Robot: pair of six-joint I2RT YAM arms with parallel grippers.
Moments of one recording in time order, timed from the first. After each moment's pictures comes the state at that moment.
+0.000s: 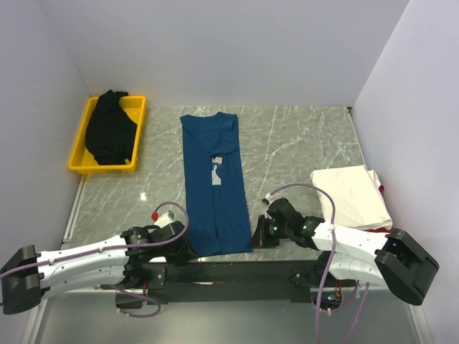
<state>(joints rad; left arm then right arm) -1.10 0.78 0.32 -0.62 -0.13 -1.54 0.82 1.09 0.30 -0.08 -0.34 0.91</state>
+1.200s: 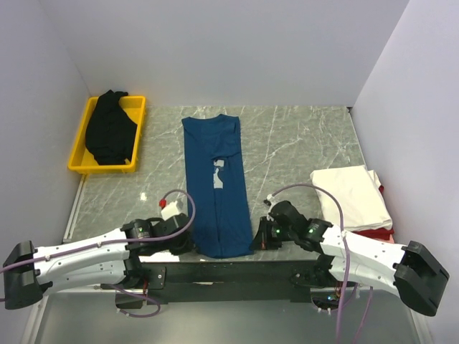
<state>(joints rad) -1.14 0.84 0.46 -0.67 -0.19 -1.39 0.88 0.93 0.30 -0.20 -0.30 0.93</state>
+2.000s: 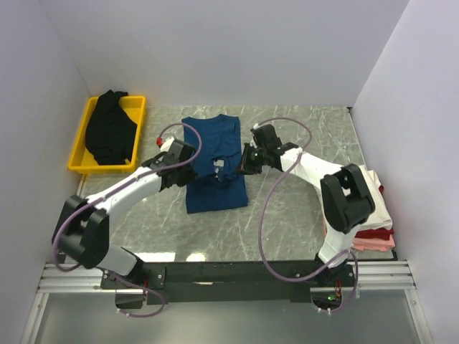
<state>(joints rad) -0.54 1.43 0.97 -0.45 -0.23 -0.98 0.49 1.76 1.19 -0.30 -0.34 0.68</state>
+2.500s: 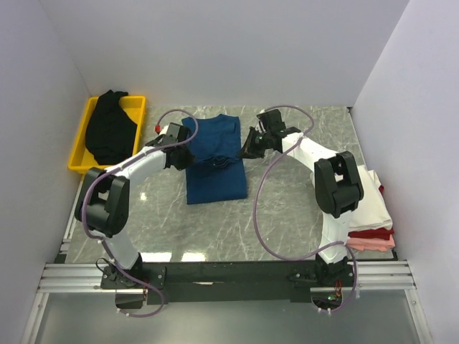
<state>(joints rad) -0.38 1.72 1.19 -0.39 -0.14 -0.92 0.37 1.95 1.45 -0.35 -0.42 0.67</state>
